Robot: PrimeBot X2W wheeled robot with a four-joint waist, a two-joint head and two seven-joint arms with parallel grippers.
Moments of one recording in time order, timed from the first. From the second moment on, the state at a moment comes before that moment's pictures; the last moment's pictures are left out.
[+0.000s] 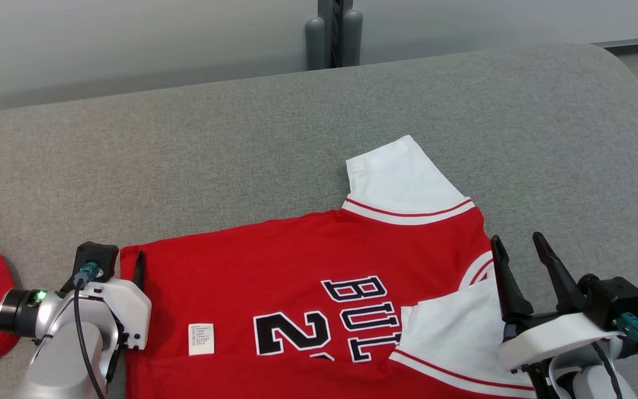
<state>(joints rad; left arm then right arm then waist) -0.59 0.26 -0.52 1.08 -0.38 0.08 -0.21 -0.12 -0.05 0.10 0.20 0.26 0.13 -0.18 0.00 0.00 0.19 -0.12</state>
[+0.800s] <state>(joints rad) -0.63 0.24 -0.57 0.96 -0.33 0.06 -0.26 -0.19 -0.06 0.06 0.22 0.25 0.13 -0.15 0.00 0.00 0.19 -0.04</state>
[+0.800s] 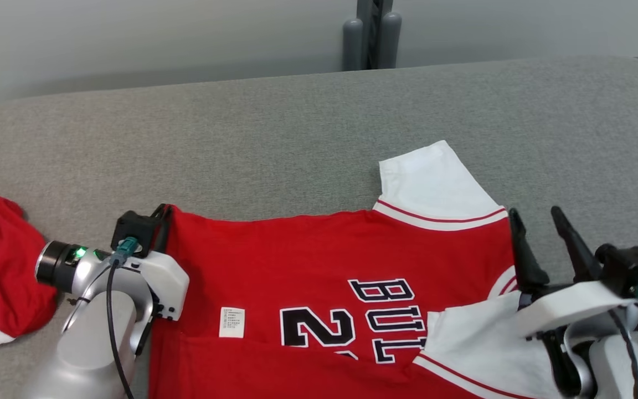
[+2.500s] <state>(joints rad) -0.62 0.14 -0.70 0.75 -0.25 0.05 -0.26 -0.98 -0.25 0.00 1.24 0.25 0.13 0.13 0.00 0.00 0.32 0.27</state>
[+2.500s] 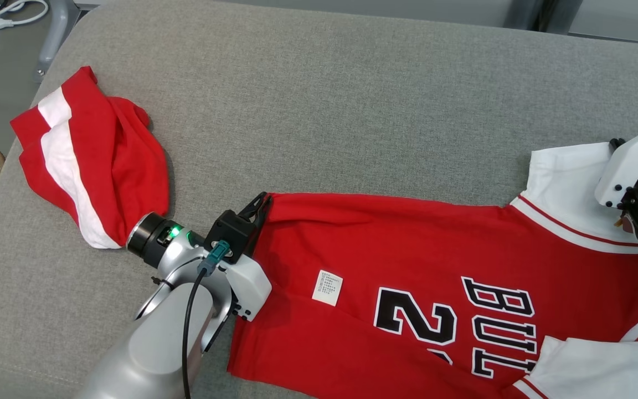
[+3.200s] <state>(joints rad) -0.60 0.17 -0.70 0.76 -0.27 0.06 -0.26 -0.87 -0.24 0.25 1.06 0.44 0.13 -0.04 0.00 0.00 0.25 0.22</state>
